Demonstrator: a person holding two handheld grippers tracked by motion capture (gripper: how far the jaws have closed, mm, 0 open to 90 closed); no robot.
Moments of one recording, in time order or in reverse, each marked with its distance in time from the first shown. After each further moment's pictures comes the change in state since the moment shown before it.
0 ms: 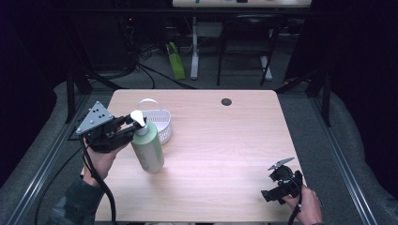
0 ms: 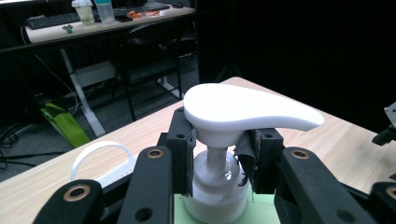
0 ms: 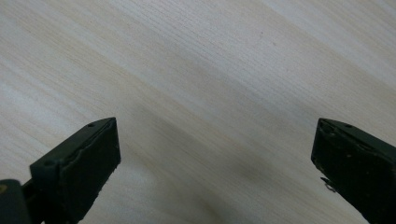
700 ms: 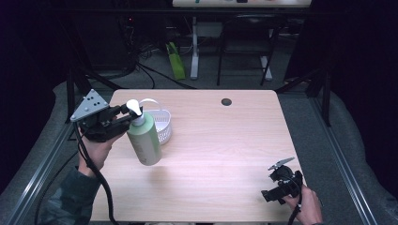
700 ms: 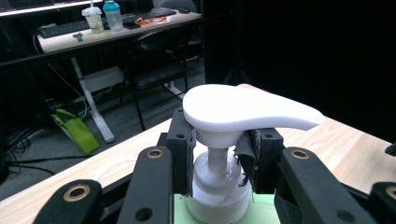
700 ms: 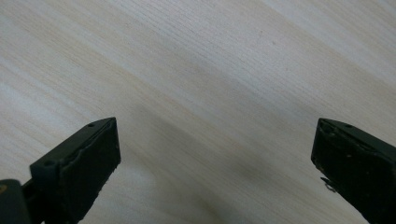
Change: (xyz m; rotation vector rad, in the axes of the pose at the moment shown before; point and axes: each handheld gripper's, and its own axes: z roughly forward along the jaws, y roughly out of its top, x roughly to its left) left arm 0.012 0.023 -0.001 -0.006 0.025 0.012; right arm 0.000 0.000 0.000 0.003 -0.009 -0.003
